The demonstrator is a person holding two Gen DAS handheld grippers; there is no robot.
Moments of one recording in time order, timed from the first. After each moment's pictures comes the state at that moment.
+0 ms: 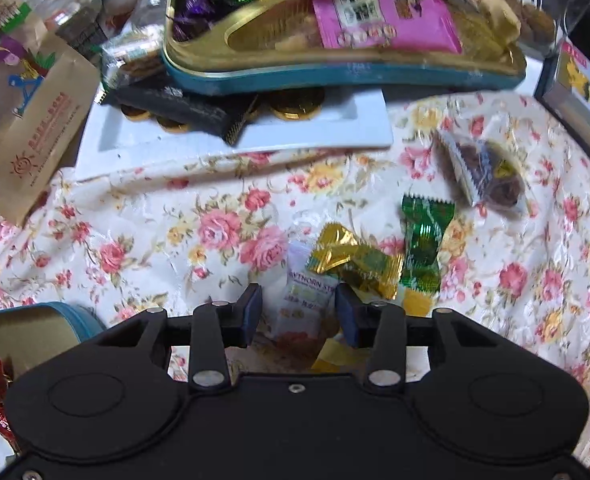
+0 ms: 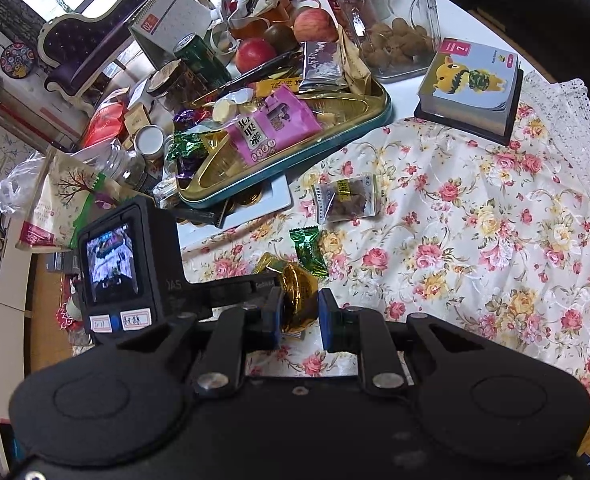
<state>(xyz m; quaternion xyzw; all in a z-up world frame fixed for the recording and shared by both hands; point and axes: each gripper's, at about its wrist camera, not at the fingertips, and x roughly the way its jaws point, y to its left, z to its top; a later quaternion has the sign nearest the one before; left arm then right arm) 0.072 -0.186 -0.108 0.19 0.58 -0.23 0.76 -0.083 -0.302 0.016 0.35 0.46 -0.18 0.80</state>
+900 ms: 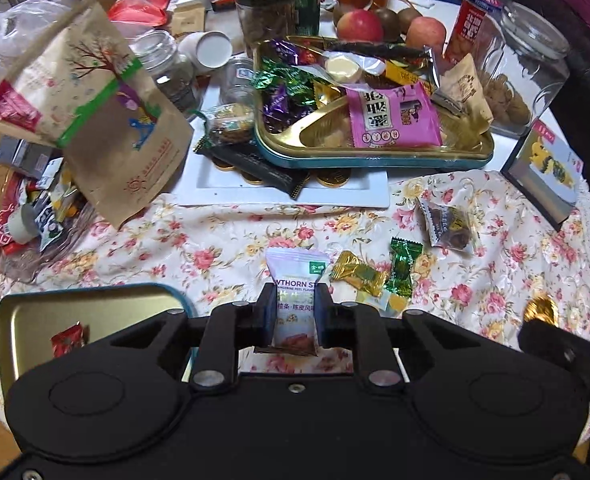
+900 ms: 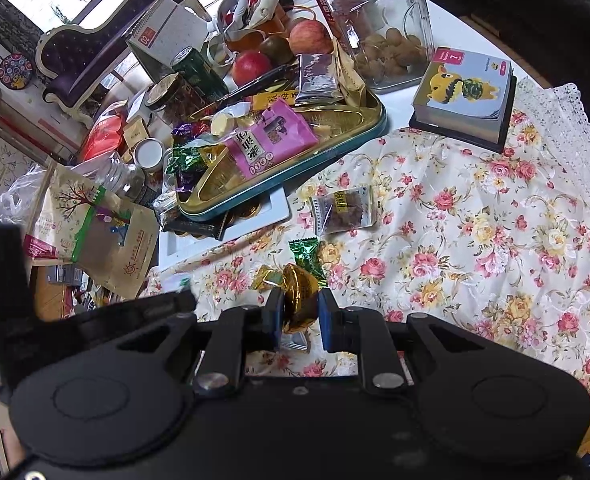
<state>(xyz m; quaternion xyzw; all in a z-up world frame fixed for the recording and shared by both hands) 0.046 -0.142 0.011 0.14 0.54 -0.20 0.81 -0.085 -0.303 0.023 0.35 0.45 -0.19 0.80</state>
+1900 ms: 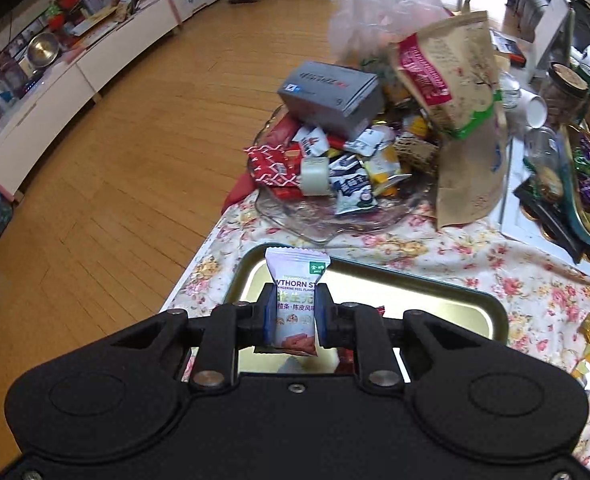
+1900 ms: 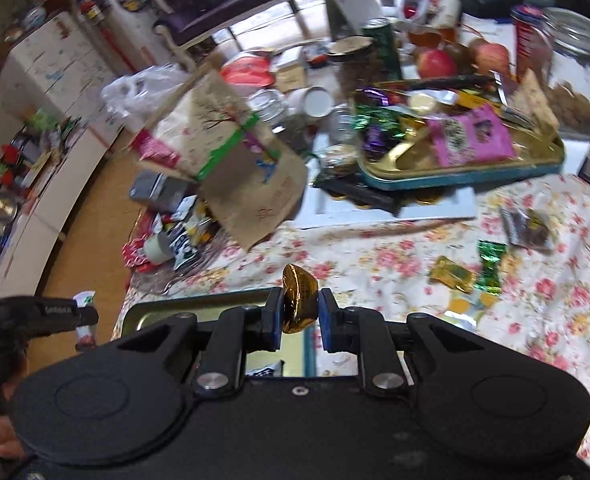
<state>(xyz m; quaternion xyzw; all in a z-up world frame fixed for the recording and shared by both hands) 0.093 0.100 0.039 0.06 0.51 0.05 0.86 -0.012 -0.135 0.036 0.23 0.44 -0.04 0.87</state>
